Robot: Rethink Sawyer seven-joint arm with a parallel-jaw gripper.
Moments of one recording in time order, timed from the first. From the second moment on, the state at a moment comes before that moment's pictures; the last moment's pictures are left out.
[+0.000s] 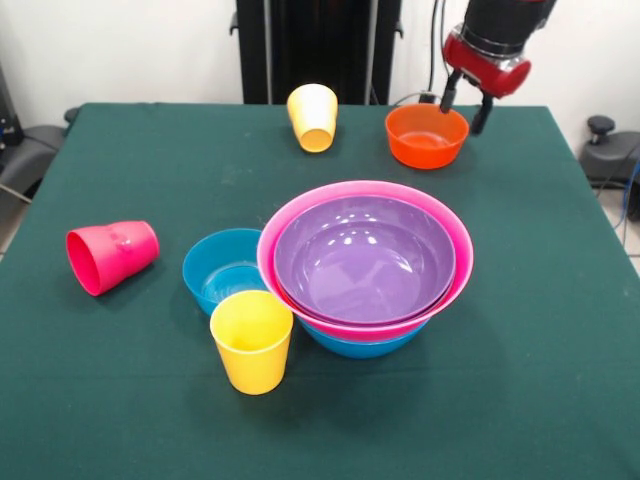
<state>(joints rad) 0.35 -0.55 -0.28 2.06 0.57 0.22 2.29</state>
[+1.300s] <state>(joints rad) 0.31 -0.36 -0.24 2.05 0.57 0.04 2.29</state>
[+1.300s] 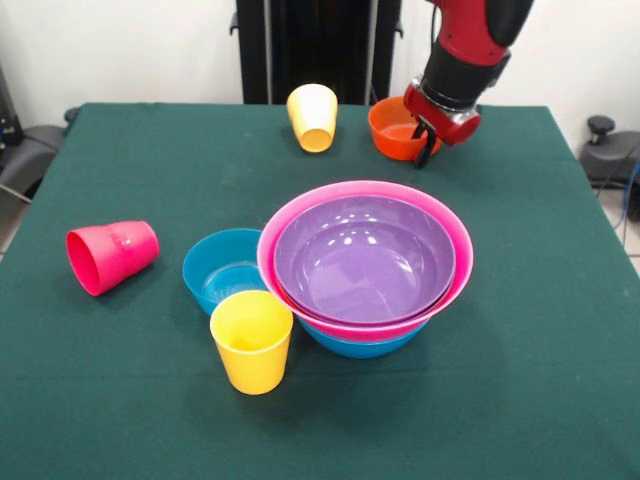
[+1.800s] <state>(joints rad) 0.39 -0.28 -0.36 1.89 0.55 0.30 2.29</state>
